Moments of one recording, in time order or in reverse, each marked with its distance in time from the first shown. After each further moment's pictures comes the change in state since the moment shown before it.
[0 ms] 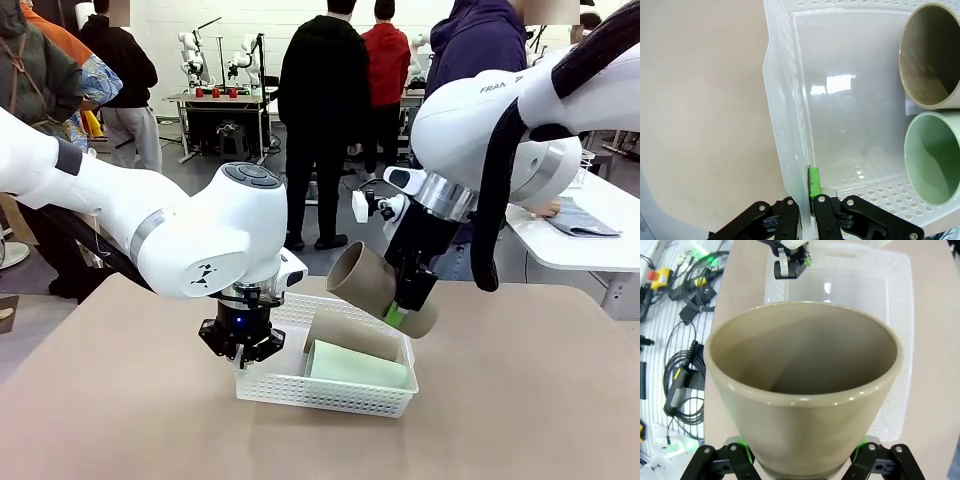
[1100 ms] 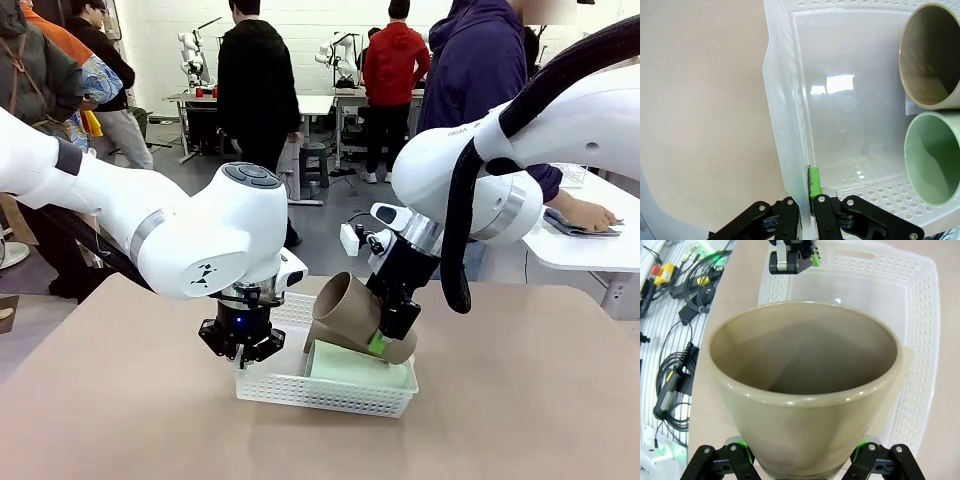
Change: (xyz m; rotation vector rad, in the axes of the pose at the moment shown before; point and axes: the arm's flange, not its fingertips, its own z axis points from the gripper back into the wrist) left arm 0.000 0.000 0.000 0.000 0.000 0.000; right arm -0.010 -0.018 -0.058 0.062 -0.058 0.059
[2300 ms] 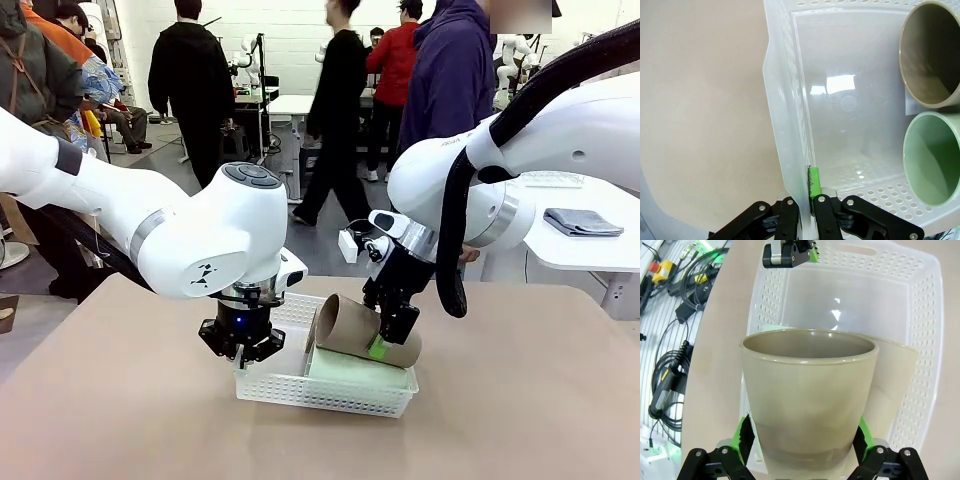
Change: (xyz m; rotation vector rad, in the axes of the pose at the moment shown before) left arm 0.000 0.000 0.000 0.000 0.000 0.000; right arm -0.004 -0.006 -0.011 -0.002 -0.005 0.015
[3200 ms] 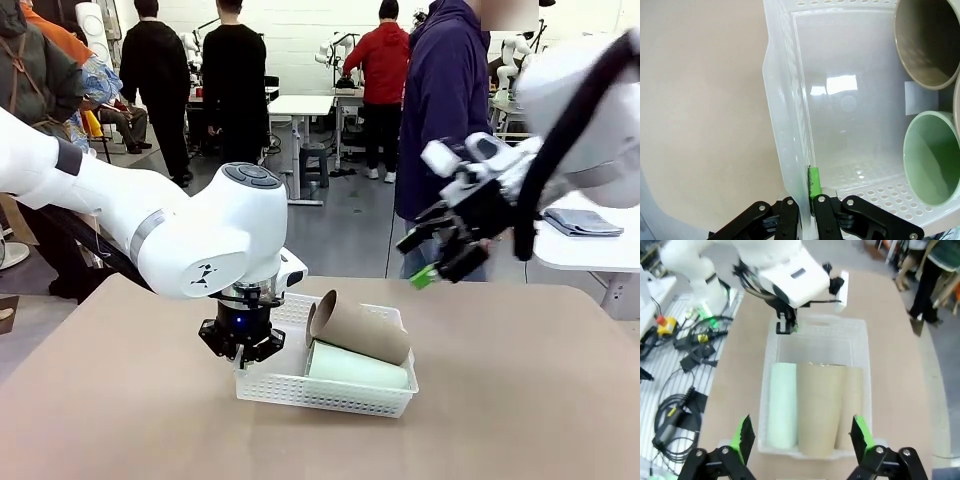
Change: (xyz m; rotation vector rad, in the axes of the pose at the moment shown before) left arm 0.000 0.000 0.000 0.000 0.000 0.000; right arm -0.056 0.055 0.138 -0.182 -0.405 0.007
